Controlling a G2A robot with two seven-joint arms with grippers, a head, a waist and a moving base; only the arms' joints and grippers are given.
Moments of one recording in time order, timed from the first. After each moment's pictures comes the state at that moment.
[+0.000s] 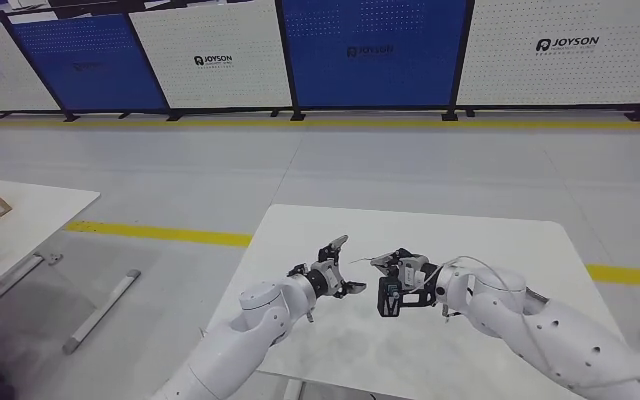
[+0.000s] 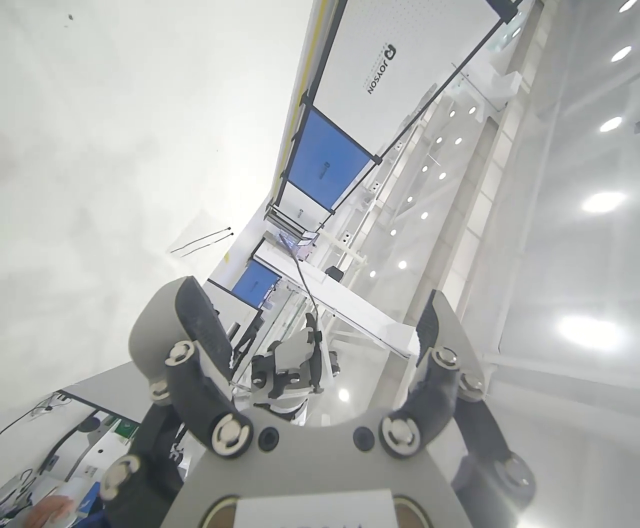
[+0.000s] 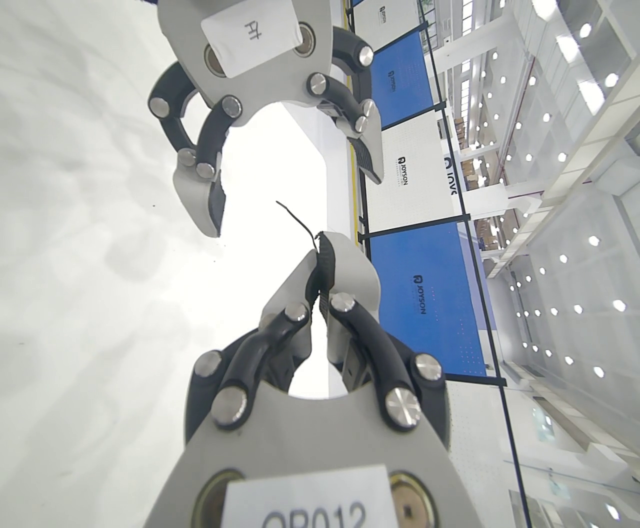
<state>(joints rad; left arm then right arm) 1.30 -1.08 -1.07 -1.71 -1.22 0.33 0.08 -0.48 -0.95 0.17 -1.50 -1.57 -0.26 -0.14</state>
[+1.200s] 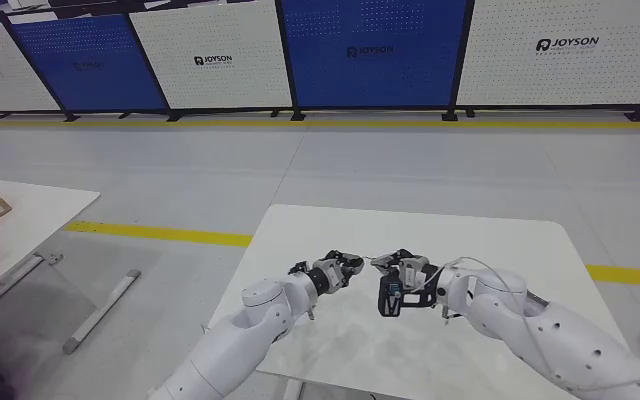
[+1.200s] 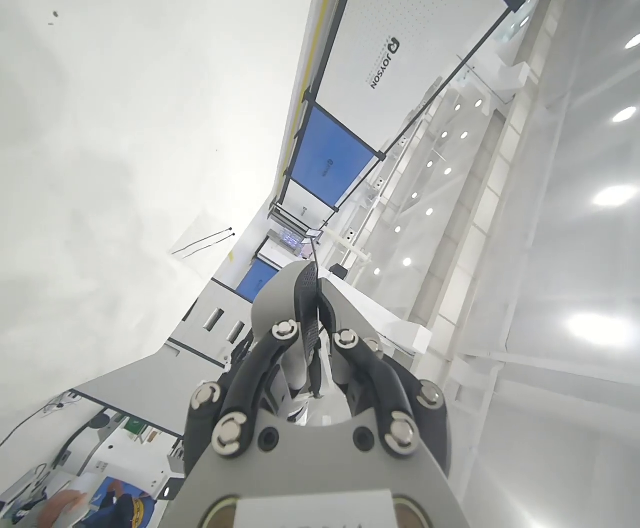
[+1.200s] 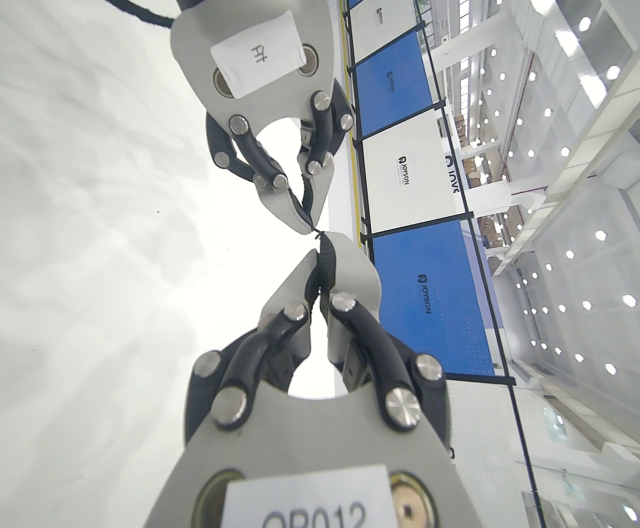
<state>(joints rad) 1.28 -1.08 -1.06 -1.68 -1.18 0.34 0.07 -0.53 -0.95 0.23 -1.49 -1.56 -0.27 -0.15</state>
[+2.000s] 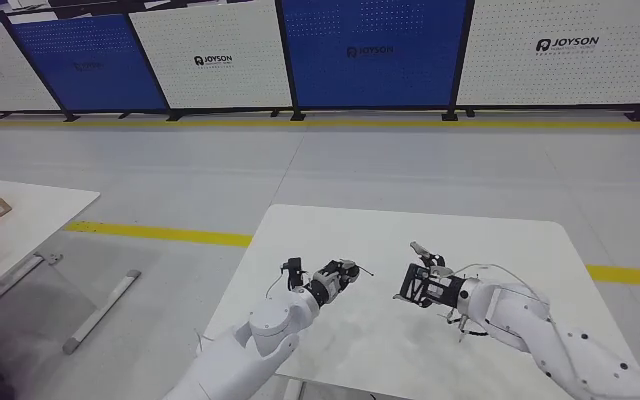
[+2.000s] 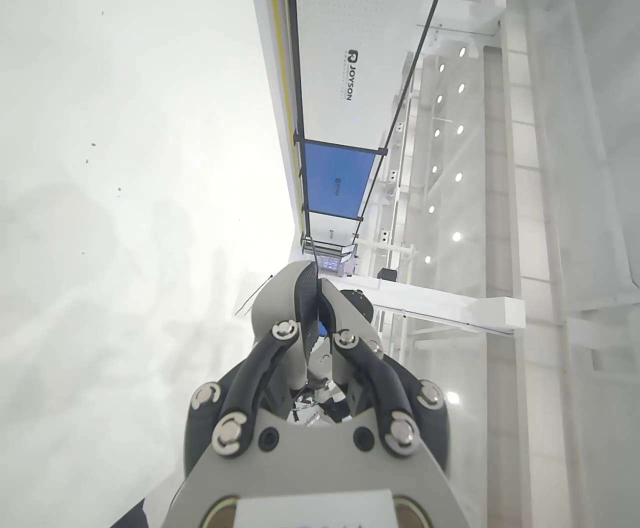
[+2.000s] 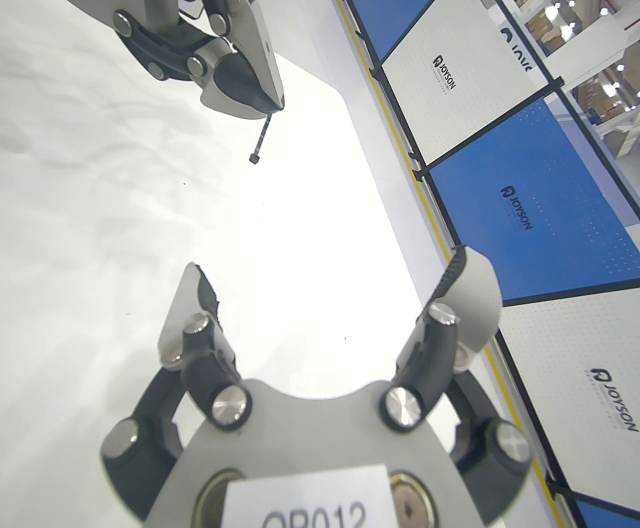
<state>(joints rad) 1.34 -1.07 -1.00 -1.68 -0.73 0.16 0.05 -0.68 -0.89 0.37 -1.47 -1.26 -0.34 0.01</state>
